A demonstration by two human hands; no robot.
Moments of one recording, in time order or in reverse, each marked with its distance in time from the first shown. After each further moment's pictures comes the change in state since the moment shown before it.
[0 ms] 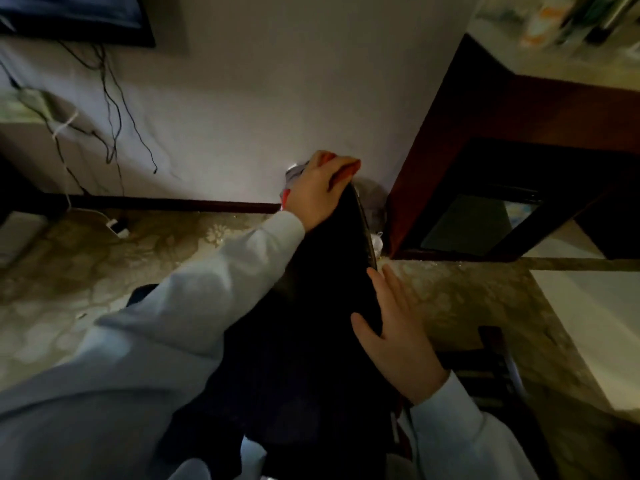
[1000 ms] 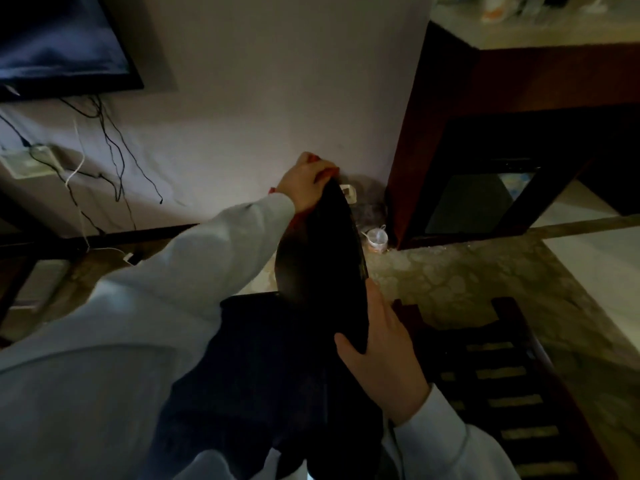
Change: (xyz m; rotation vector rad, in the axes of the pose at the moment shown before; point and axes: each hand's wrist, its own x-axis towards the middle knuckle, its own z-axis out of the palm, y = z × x) left_hand 0.013 0.006 -0.002 0.229 -0.315 -0.060; right_hand -0.052 -0.001 0.038 0.103 0.197 0.030
